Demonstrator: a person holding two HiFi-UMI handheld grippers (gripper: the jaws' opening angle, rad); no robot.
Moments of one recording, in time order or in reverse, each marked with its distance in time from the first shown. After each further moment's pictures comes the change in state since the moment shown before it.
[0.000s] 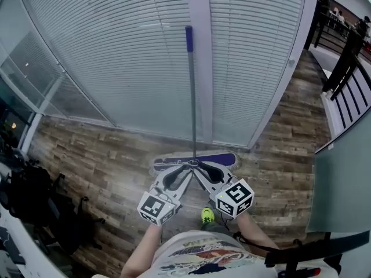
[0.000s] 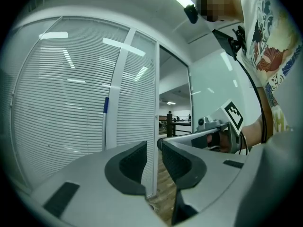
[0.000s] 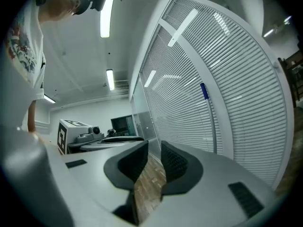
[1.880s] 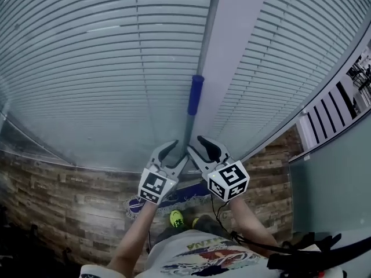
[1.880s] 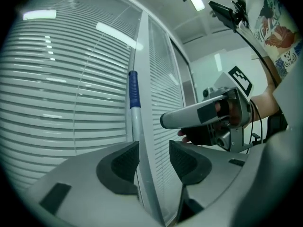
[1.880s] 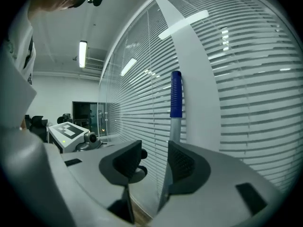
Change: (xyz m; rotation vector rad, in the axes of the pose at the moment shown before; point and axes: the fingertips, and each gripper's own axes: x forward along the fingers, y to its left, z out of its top) left arm 0.302 0.370 0.032 0.120 -0.046 -0.213; right arm 0.303 -0.325 0.149 -0.189 0.023 -0.403
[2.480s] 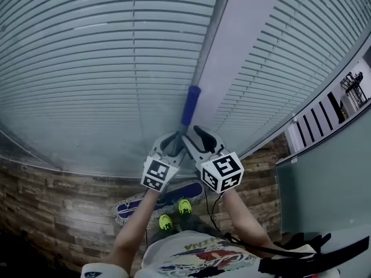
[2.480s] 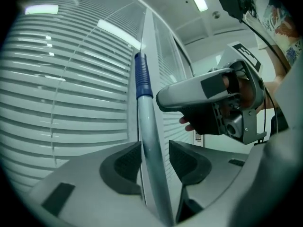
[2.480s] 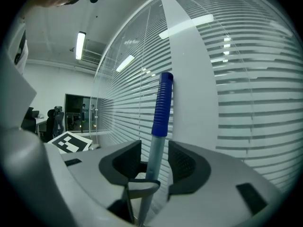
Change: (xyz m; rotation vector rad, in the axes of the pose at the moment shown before) left arm 0.071 0.038 0.007 -0.008 -0.022 -0.013; right arm 0.037 -0.045 0.042 -0.071 0.005 -0.087
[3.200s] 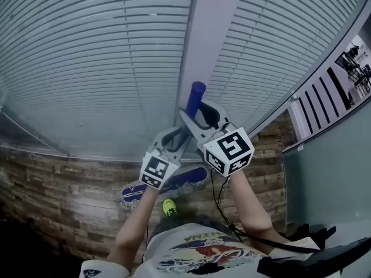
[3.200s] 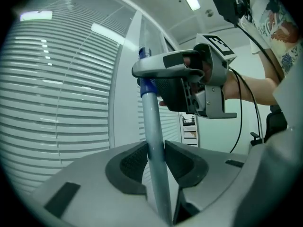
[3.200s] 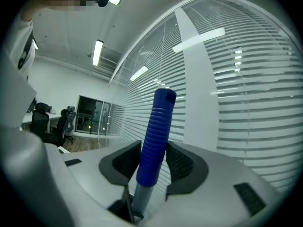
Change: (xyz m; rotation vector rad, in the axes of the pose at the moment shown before) left arm -0.043 -0.076 0.005 0.037 0.009 -0.004; right arm -0.053 0.031 0.053 -0.101 -0.125 0.115
